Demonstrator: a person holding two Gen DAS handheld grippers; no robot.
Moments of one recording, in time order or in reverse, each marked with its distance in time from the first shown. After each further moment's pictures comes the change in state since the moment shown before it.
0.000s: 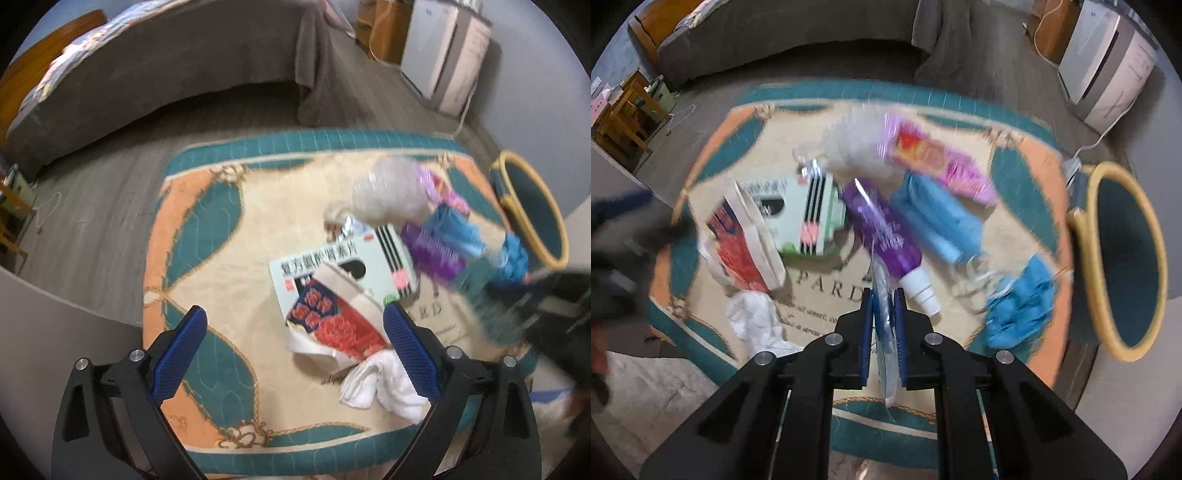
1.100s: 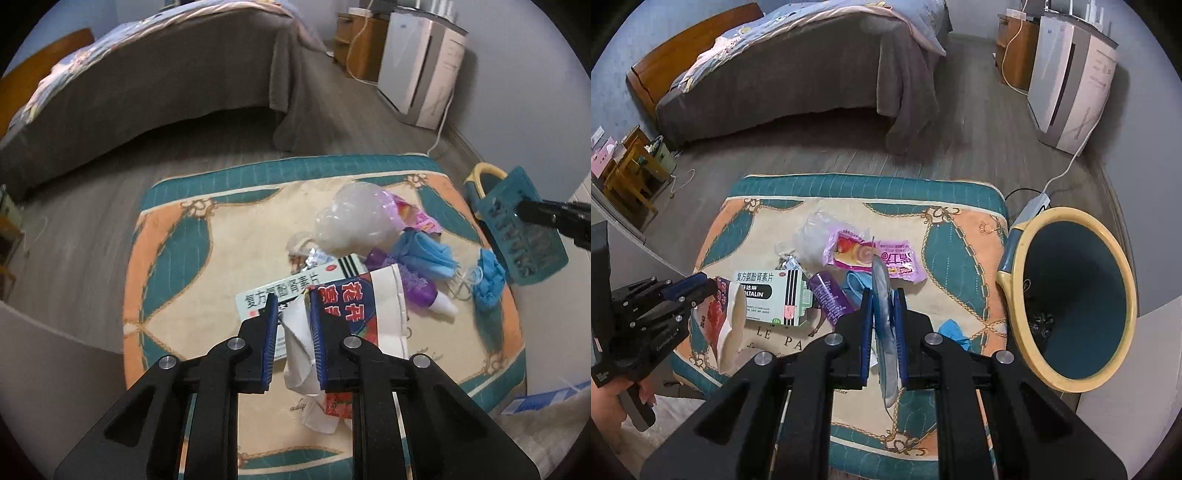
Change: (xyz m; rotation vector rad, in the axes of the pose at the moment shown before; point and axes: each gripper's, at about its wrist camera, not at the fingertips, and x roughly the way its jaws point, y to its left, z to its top) left arm -0.011 -0.023 0.013 0.032 -0.101 -0.060; right arm -0.068 -0.062 0.027 0.099 -0.195 0.020
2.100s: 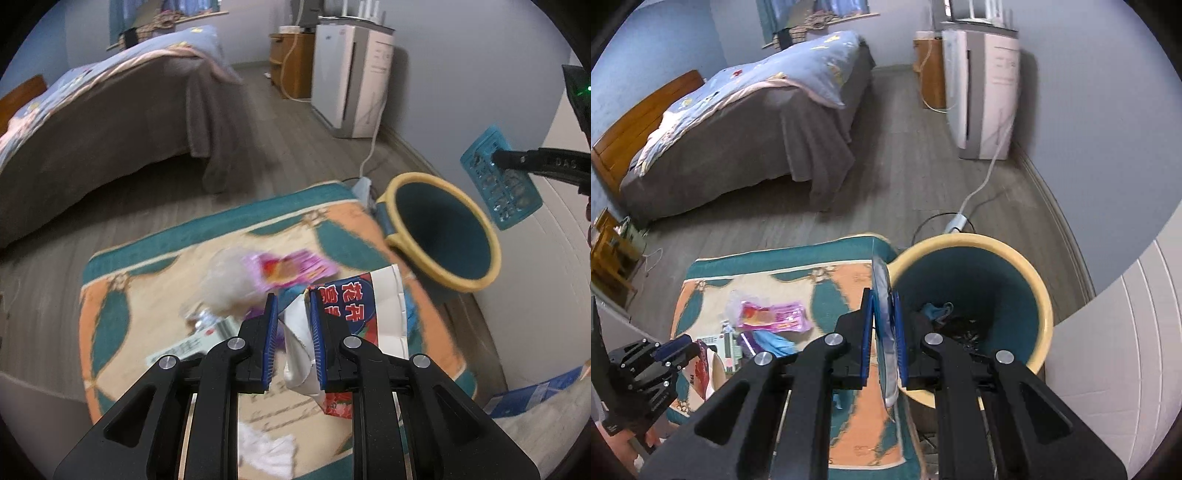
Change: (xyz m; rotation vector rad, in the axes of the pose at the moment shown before) left arm -0.022 -0.118 0.047 0.169 -0.089 -0.122; right arm -0.072 -0.149 0.008 0.229 -0.166 -0.102
